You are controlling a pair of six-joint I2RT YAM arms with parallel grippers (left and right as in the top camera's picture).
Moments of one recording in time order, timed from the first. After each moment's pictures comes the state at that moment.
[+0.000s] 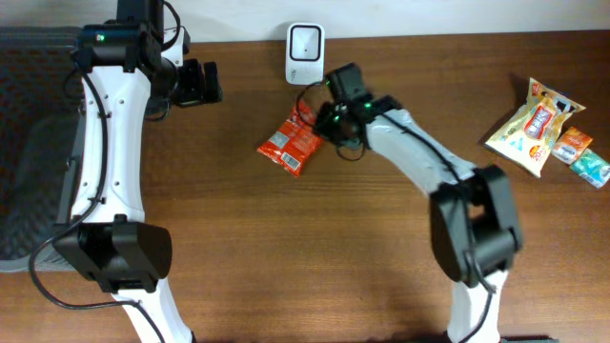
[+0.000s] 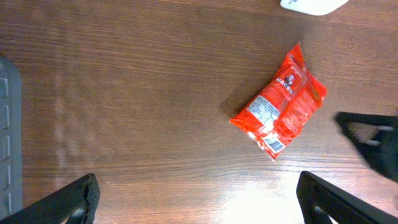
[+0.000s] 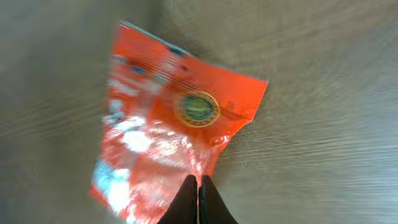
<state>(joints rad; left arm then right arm) -0.03 2.05 2.26 -1.43 0.14 -0.14 0.40 2.09 1.62 -0.58 -0.13 0.78</state>
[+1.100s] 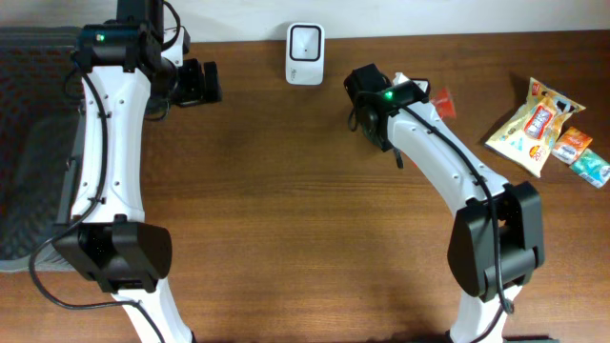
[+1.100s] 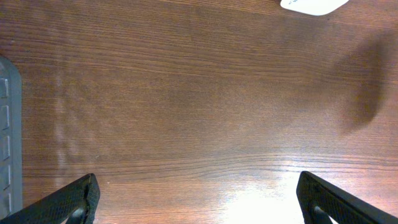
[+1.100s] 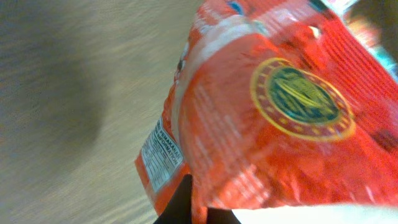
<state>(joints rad) -0.03 2.05 2.26 -1.42 0.14 -0.14 0.37 2.00 1.67 -1.11 0.69 0.64</state>
